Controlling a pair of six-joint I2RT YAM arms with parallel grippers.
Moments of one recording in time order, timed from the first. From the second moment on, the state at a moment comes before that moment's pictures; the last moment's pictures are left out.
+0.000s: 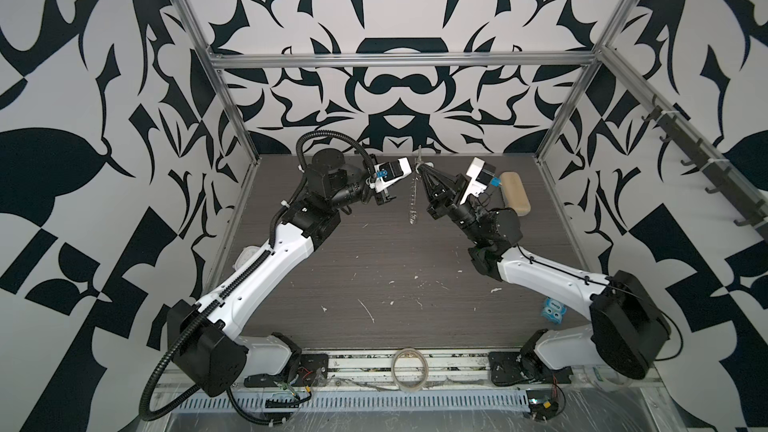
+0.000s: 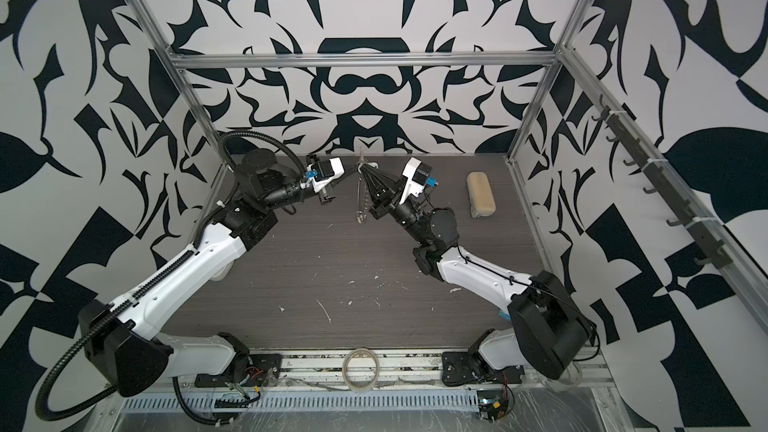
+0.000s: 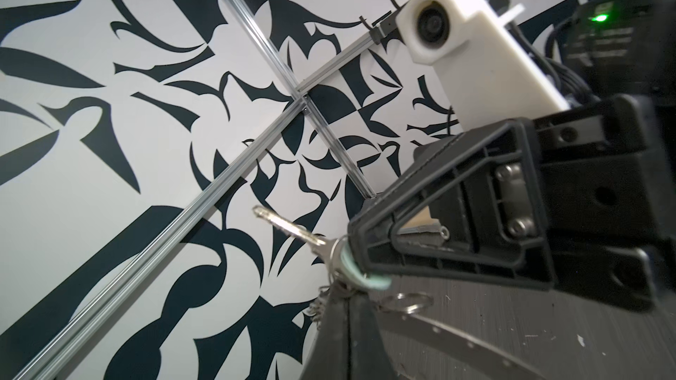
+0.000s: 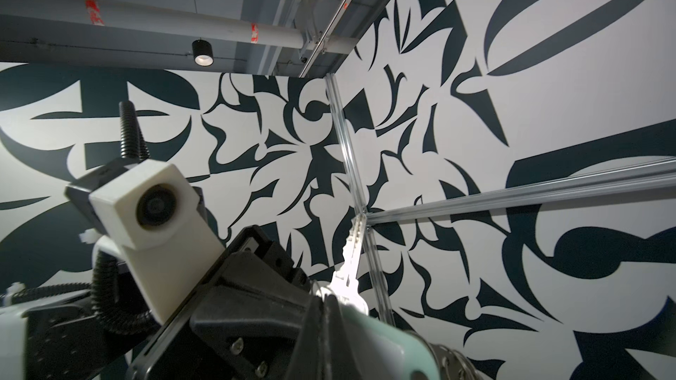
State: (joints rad) left arm -0.60 1.34 1.26 0.12 0.58 0.57; right arm 0.68 1.42 0.81 1.26 -0.22 0.44
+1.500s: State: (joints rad) left arm -0.61 1.21 1.27 -0.16 0.59 0.53; right arm 0.79 1.32 0.95 0.84 -0.20 0.18
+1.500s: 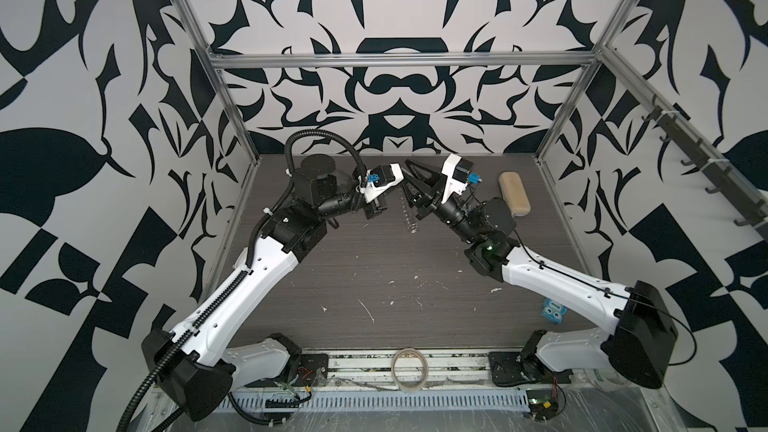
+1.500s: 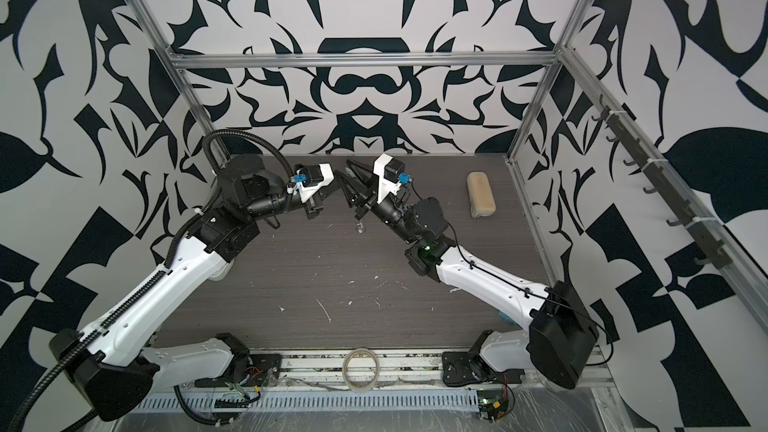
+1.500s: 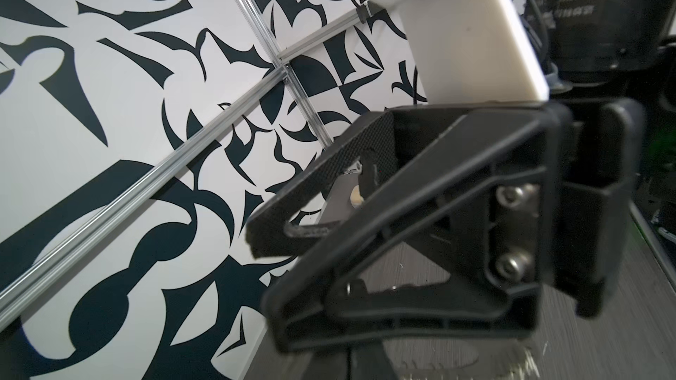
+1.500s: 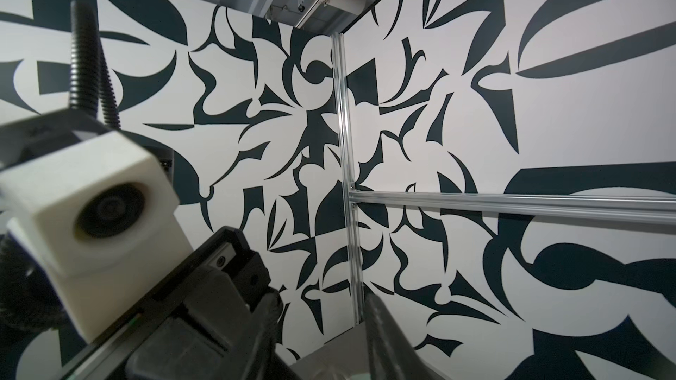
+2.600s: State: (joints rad) left arm -0.50 1.28 1.51 -0.93 1.02 0.95; right arm 0.53 0.92 1.09 -0.37 -0.69 -0.46
